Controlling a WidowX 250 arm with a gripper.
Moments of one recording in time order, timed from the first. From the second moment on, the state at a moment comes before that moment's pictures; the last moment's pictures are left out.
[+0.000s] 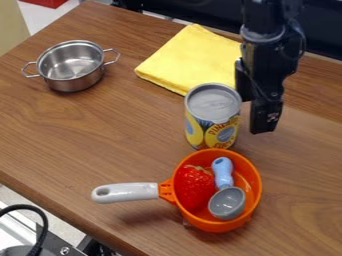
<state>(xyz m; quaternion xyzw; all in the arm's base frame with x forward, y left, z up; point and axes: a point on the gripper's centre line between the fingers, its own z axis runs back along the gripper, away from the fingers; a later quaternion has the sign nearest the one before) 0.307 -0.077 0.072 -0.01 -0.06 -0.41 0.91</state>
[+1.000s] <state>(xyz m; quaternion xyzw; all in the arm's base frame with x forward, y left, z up) 0.273 0.000 0.082 -0.02 -0.06 -0.47 0.88</state>
